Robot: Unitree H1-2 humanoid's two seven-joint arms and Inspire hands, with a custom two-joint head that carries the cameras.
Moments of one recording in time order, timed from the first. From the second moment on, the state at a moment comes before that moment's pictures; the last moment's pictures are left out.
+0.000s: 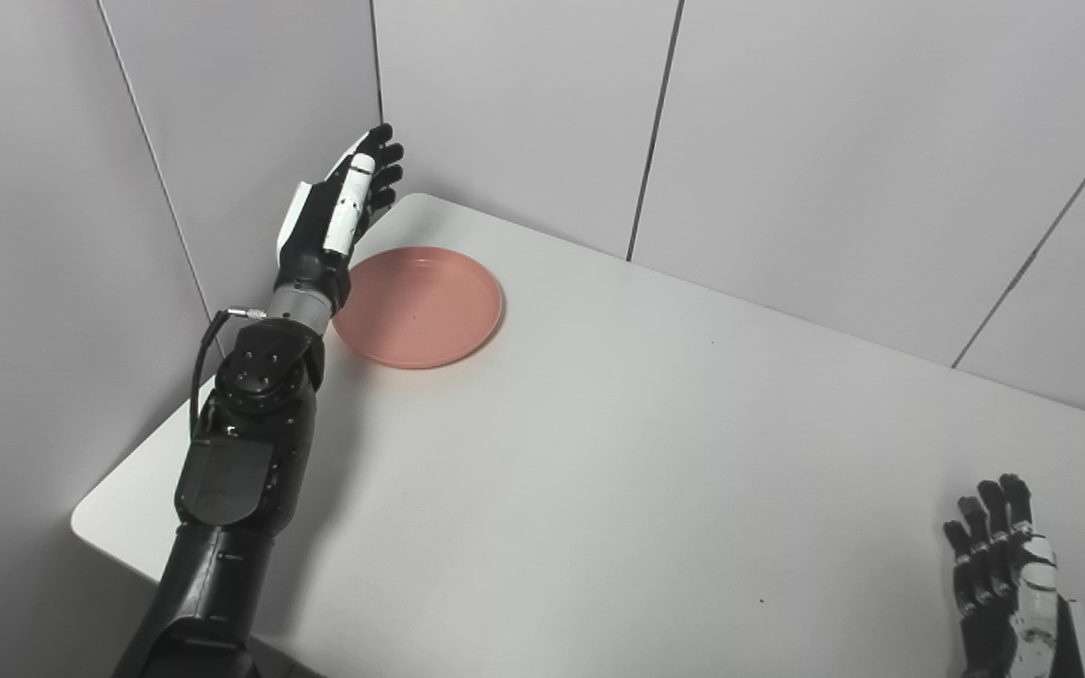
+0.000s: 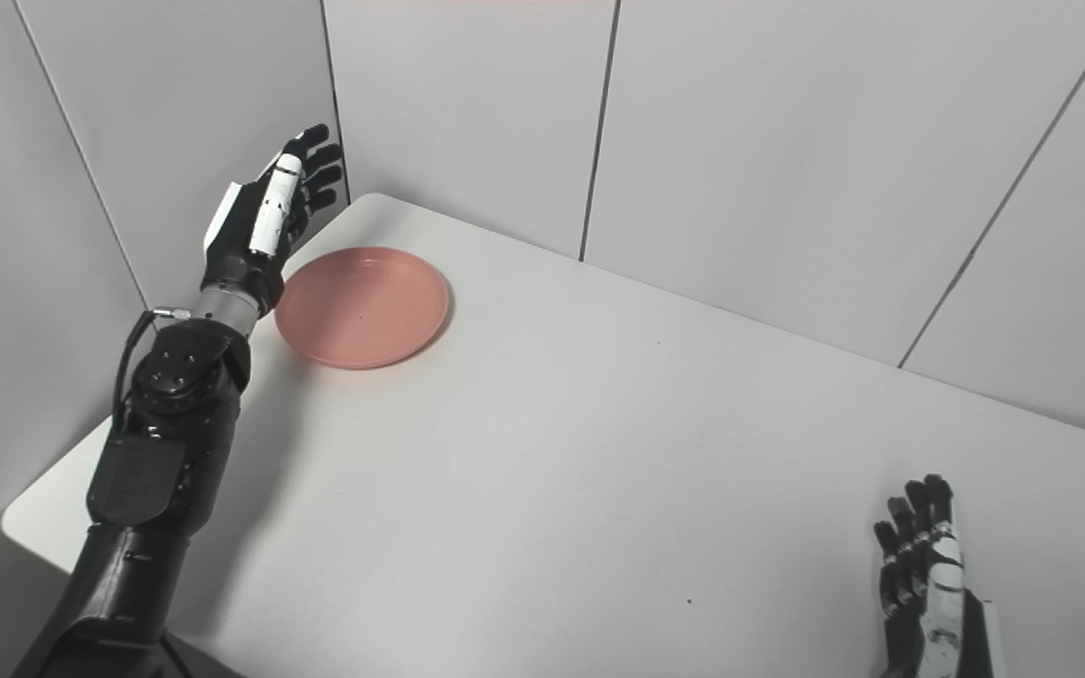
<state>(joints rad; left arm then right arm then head) -0.35 0.37 0.36 0.02 -0.15 0.19 0.00 -0.05 -0.06 -0.01 0.03 0.25 -0.10 0.18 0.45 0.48</state>
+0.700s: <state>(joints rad) -0.38 0.42 0.40 0.21 -0.17 0.15 -0.01 -0.05 -0.06 -0.01 0.04 0.25 -0.10 0.18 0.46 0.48</state>
